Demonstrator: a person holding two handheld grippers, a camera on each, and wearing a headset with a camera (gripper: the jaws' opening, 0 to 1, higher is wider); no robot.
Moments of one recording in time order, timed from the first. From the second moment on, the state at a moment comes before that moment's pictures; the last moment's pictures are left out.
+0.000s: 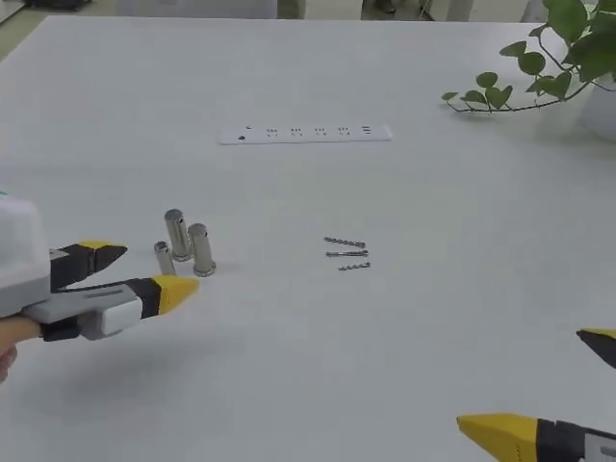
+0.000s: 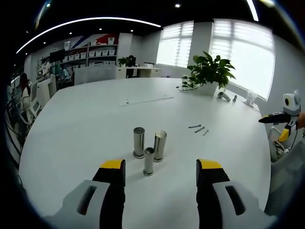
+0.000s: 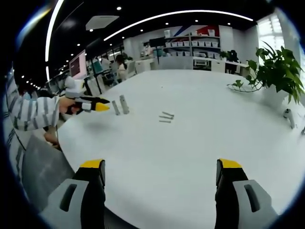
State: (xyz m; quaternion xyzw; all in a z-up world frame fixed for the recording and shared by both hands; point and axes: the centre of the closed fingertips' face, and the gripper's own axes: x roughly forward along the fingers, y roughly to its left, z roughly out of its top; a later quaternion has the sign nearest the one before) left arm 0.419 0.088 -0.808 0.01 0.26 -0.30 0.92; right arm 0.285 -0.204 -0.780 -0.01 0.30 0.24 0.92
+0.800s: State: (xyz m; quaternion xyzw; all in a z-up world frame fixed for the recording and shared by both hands) left arm 0.434 0.085 -0.832 0.02 0.27 -0.28 0.92; right arm 0.278 -0.214 -0.788 0.00 0.32 0.22 0.92
